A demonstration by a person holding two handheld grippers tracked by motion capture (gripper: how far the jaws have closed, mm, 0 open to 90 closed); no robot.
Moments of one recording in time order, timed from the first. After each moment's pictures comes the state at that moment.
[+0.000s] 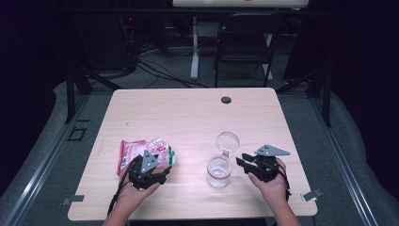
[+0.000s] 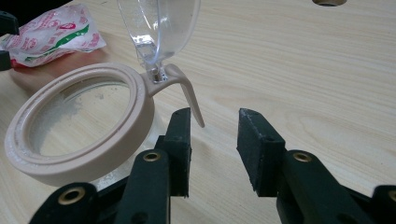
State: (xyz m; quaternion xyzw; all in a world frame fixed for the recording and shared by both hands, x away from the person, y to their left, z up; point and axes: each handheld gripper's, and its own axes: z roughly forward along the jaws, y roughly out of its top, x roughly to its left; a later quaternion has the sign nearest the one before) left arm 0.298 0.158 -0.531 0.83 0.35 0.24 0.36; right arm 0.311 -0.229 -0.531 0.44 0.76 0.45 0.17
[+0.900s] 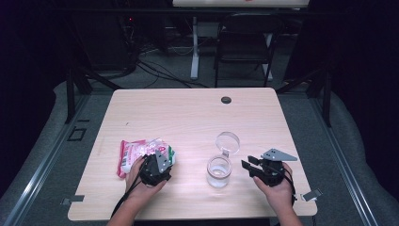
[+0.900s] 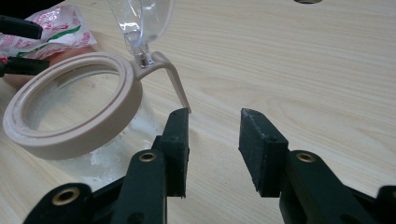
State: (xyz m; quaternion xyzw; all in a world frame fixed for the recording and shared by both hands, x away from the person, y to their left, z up) left arm 0.315 0.133 -0.558 0.84 0.34 0.33 0.26; right arm 0.297 -0.243 -0.532 0.46 0.75 0.45 0.18
